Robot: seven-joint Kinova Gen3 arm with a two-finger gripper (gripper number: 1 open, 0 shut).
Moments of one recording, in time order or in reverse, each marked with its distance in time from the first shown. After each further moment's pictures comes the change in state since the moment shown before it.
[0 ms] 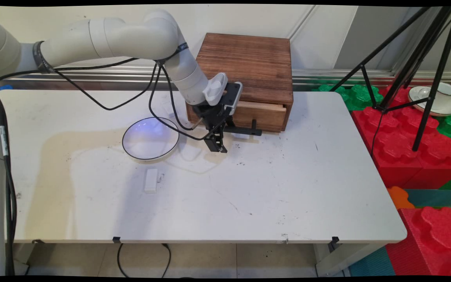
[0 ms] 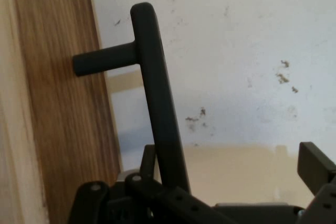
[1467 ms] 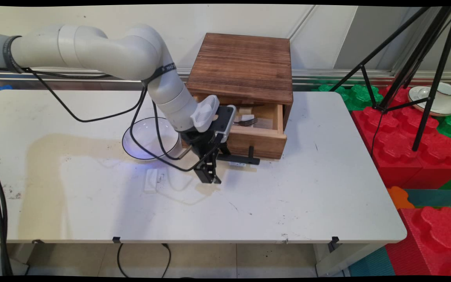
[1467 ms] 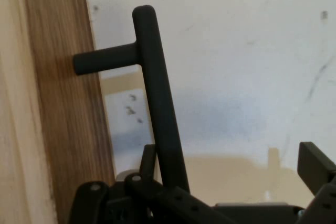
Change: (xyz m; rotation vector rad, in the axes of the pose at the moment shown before) arm 0.018 0.088 -0.018 -0.081 0.038 -0.037
